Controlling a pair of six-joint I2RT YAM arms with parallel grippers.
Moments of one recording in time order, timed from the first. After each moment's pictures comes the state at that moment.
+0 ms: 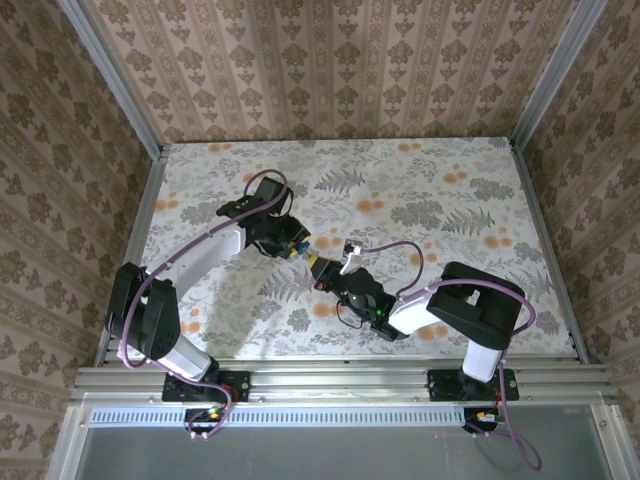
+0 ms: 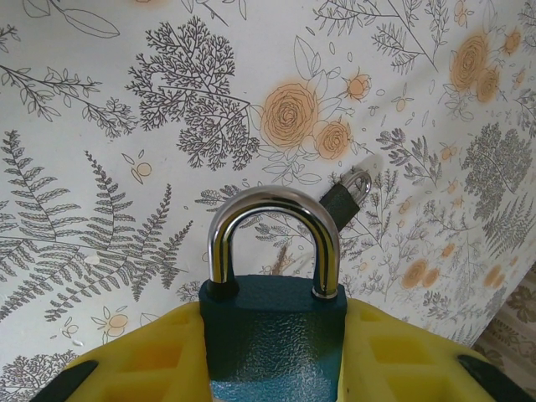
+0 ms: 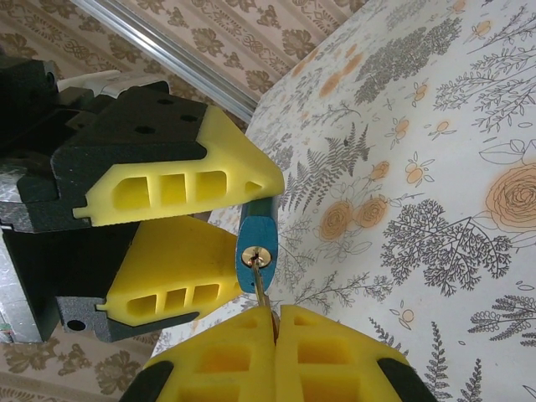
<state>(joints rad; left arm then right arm) -0.58 1.55 1.18 -0.68 0.25 -1.22 0.98 1.77 0.55 1.09 0.36 0.95</state>
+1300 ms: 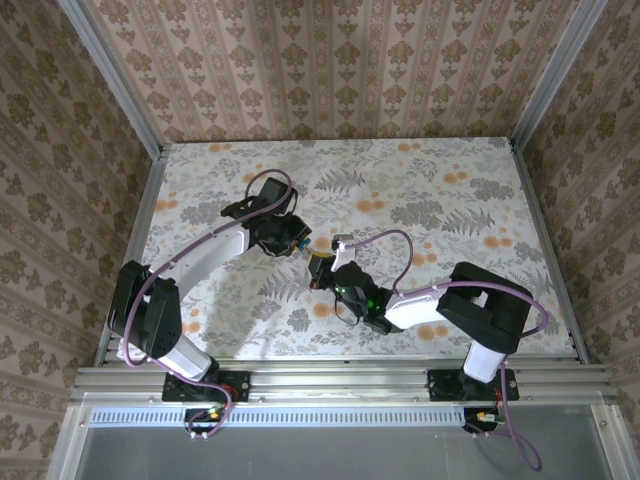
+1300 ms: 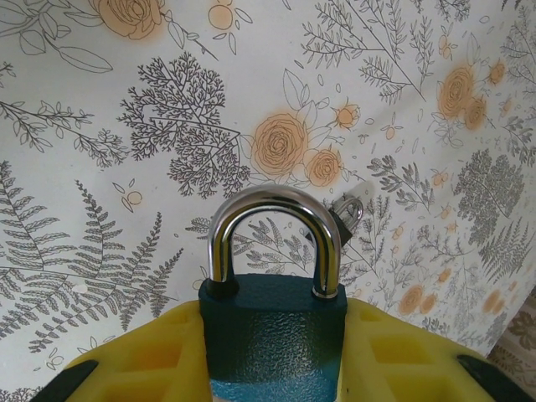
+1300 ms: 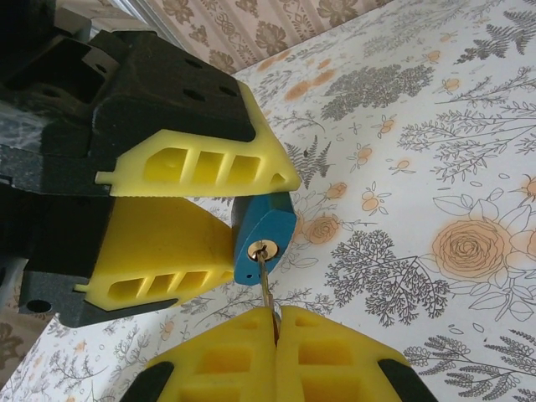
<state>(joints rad) -0.61 1.56 1.18 -0.64 0.18 -1.25 0.99 1.72 0.64 0.84 0.42 0.70</state>
